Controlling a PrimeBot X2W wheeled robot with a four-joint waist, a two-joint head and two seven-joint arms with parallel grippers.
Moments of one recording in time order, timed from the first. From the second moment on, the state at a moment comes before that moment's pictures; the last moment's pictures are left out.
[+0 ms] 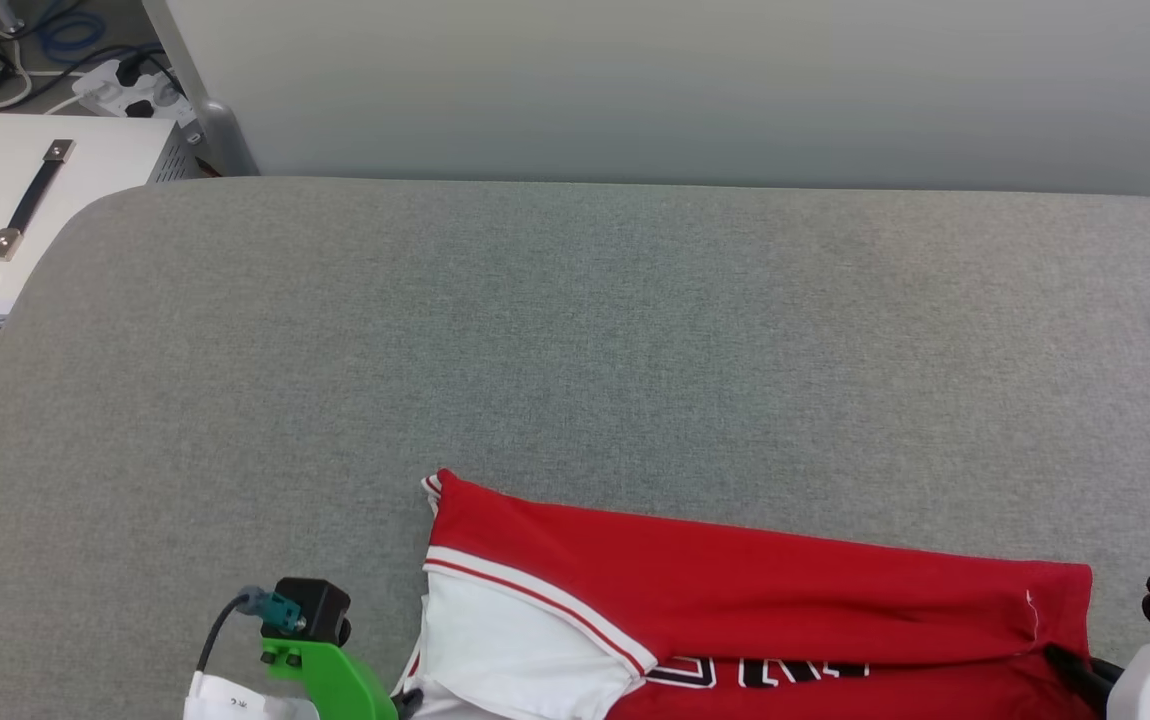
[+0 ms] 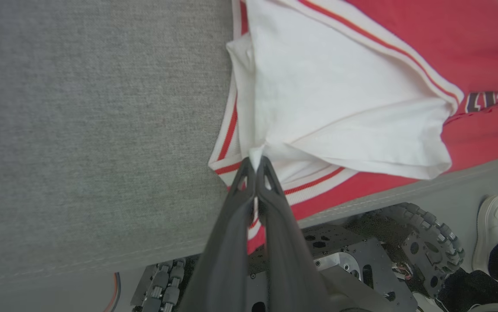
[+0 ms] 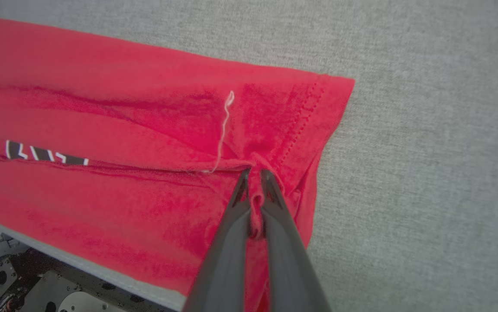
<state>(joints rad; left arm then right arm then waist) -0.12 0.64 -0.76 0.04 -1.04 0.20 0.37 0.03 -0.67 0.33 0.22 0.78 0.13 0.30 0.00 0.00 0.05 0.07</state>
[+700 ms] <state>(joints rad) -0.12 0.60 -0.67 0.03 -1.04 0.22 0.20 0.05 -0.67 0.29 0.19 0.86 0.13 0.39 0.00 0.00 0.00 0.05</state>
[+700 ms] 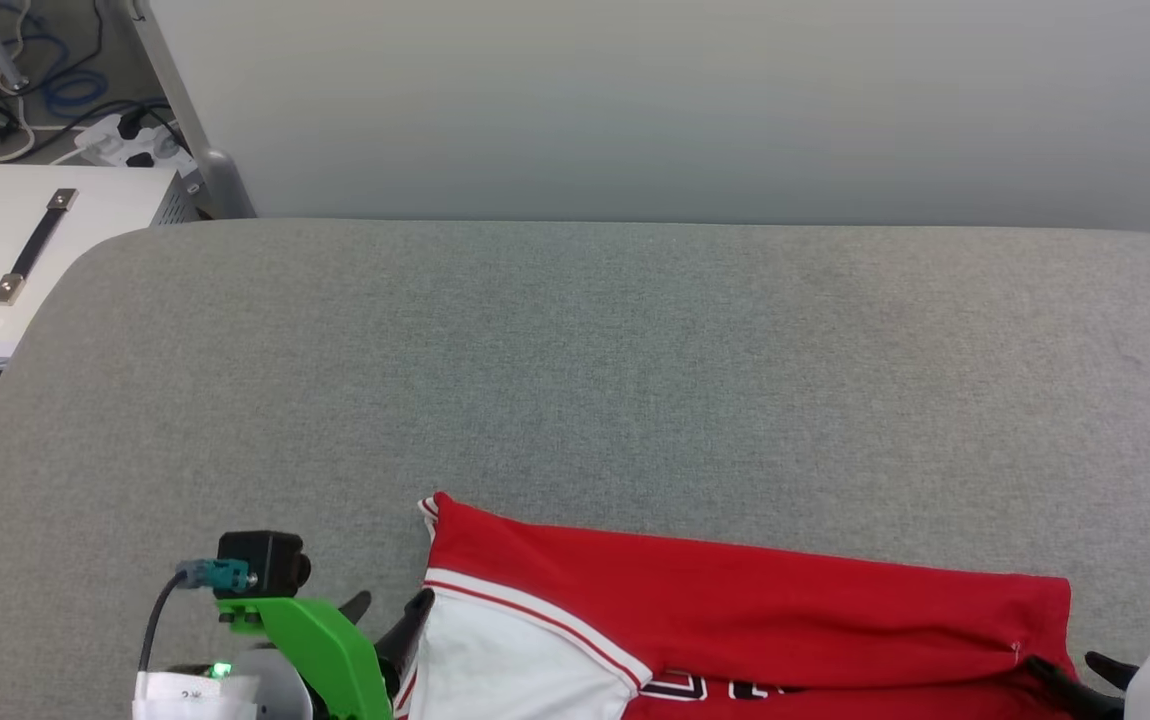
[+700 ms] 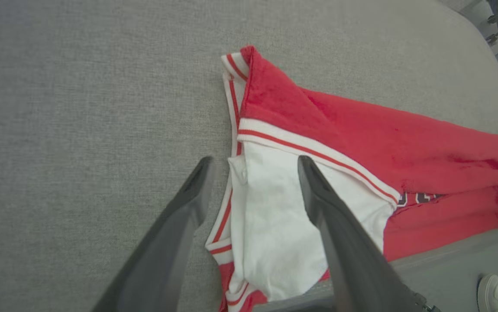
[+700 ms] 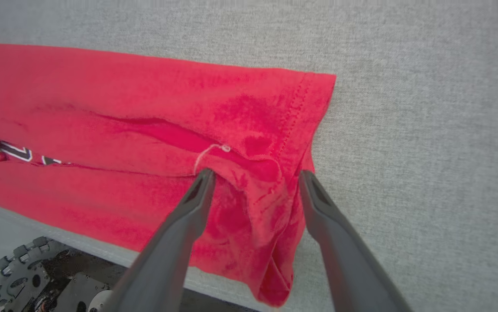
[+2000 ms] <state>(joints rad) -0.04 0.34 -0.24 0.16 -0.58 -0.02 -0.26 0.06 -0.34 -0.14 0.27 0.68 0.13 0.71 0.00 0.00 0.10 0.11</state>
